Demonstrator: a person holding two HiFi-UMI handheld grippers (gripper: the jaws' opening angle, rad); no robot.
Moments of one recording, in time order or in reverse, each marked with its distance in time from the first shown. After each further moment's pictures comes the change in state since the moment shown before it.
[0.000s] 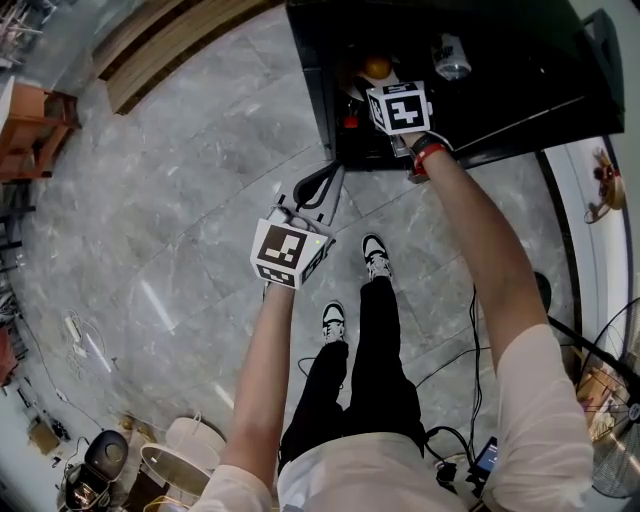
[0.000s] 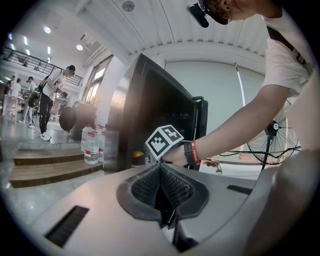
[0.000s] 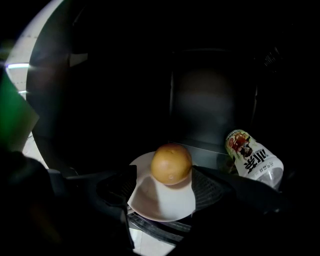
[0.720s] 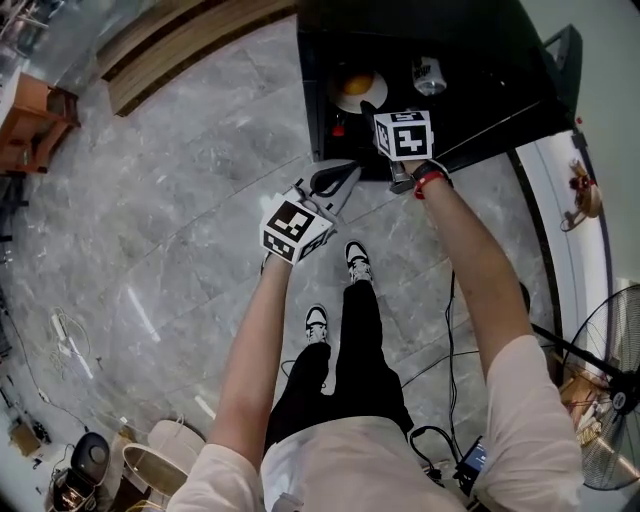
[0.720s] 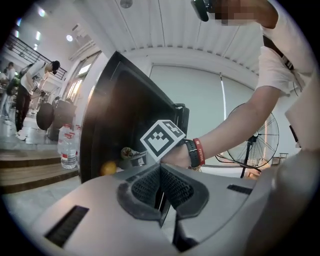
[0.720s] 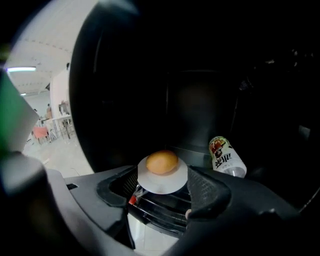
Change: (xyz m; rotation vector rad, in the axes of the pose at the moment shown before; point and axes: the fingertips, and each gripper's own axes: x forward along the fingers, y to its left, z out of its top) left arm 0.008 -0.059 0.043 0.028 -0.032 -0.225; right arm -0.095 -0.003 0.016 0.028 0.002 -0.025
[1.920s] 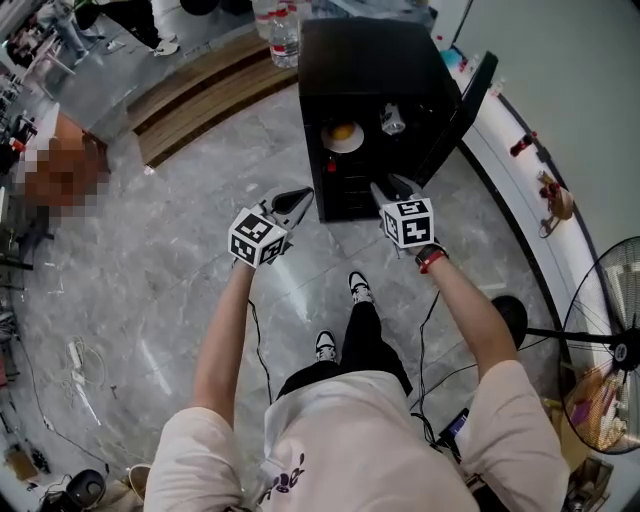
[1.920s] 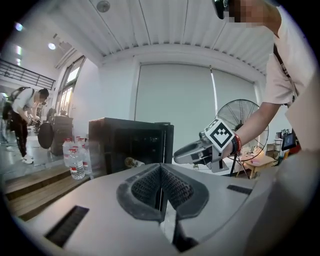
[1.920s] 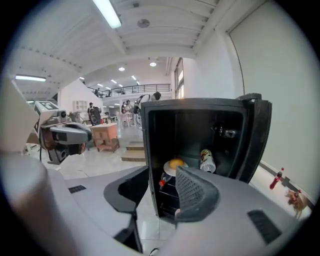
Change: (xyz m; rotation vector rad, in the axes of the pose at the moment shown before) left arm -0.151 -0.080 0.127 0.120 0.090 -0.004; right arm -0.303 0.072 0.018 0.030 -0.114 0.038
